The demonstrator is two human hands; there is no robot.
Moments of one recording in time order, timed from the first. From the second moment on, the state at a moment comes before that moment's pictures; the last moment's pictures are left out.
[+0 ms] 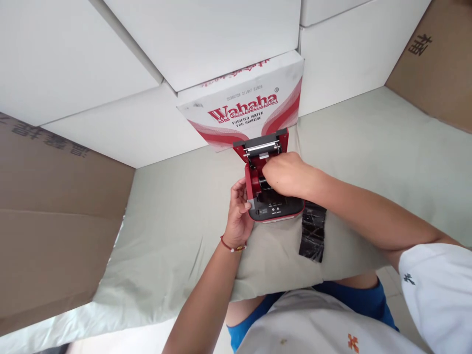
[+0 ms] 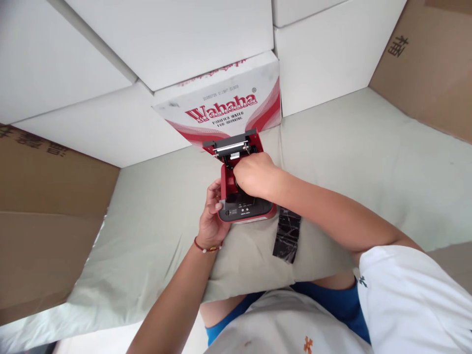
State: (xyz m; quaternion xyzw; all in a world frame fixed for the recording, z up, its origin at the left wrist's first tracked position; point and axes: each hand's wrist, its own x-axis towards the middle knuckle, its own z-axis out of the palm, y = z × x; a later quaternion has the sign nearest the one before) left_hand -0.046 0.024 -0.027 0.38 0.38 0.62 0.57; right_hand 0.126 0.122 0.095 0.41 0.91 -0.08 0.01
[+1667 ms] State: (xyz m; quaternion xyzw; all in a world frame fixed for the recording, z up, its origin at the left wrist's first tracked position) left_hand -0.022 -0.037 -0.025 0.42 0.59 0.61 0.33; right_hand 0.199 0.106 0.133 0.35 0.90 -0.26 -0.09
